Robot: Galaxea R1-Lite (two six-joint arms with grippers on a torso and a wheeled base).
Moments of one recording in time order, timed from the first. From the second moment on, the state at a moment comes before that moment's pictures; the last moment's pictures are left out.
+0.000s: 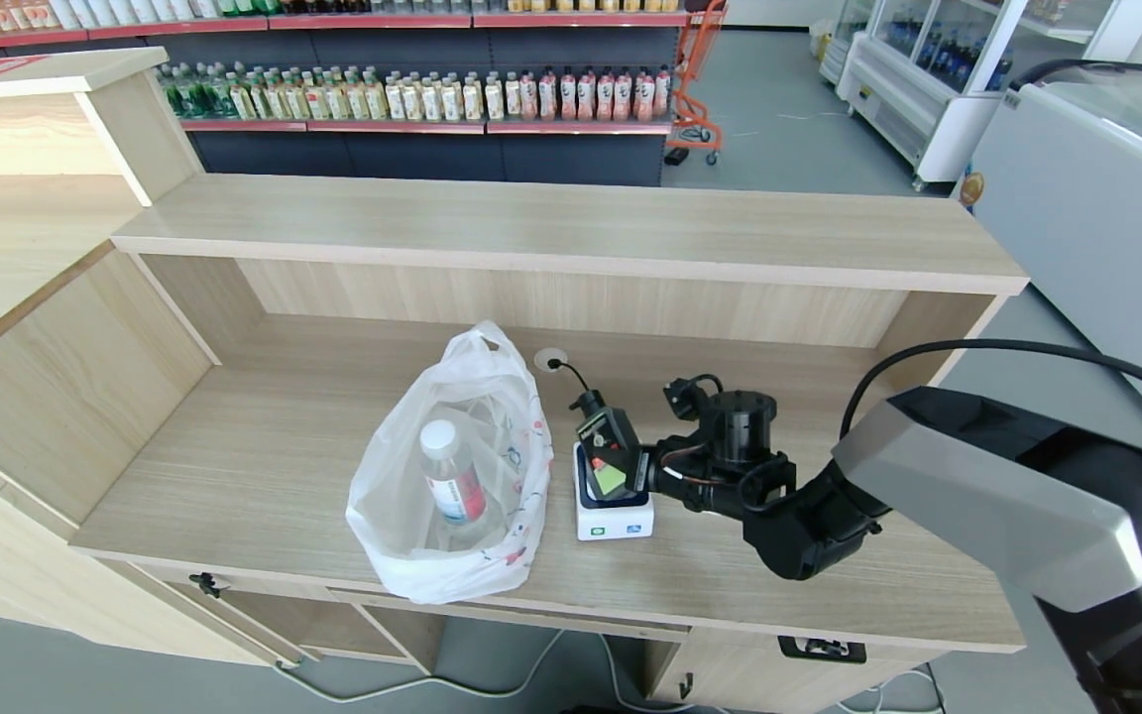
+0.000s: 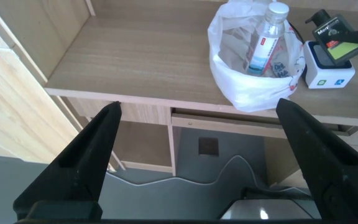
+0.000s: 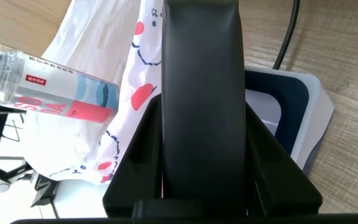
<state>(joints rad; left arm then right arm) 0.00 0.00 0.00 0.00 0.00 0.00 0.48 2.47 -1.24 -1.00 0.36 0.40</state>
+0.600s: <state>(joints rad) 0.00 0.00 0.00 0.00 0.00 0.00 0.46 2.44 -1.23 -1.01 0.34 0.39</state>
